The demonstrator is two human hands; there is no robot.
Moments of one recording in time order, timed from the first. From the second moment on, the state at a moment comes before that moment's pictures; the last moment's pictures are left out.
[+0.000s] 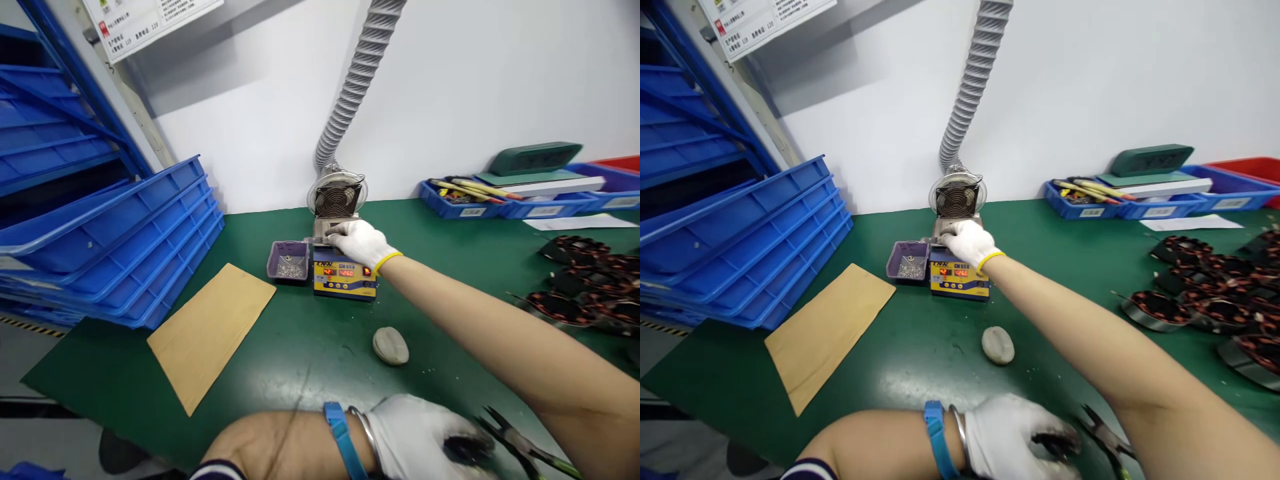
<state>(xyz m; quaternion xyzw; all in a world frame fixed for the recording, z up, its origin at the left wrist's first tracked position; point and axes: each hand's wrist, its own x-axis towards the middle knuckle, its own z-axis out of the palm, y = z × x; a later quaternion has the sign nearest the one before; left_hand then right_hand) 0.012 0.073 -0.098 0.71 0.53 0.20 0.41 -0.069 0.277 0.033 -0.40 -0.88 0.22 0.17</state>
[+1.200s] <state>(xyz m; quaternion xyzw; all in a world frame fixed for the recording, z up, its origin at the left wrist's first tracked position) 0.011 0.054 -0.115 0.64 0.56 0.39 0.35 0.265 0.259 -0.043 -0.62 -0.77 -0.11 0.10</state>
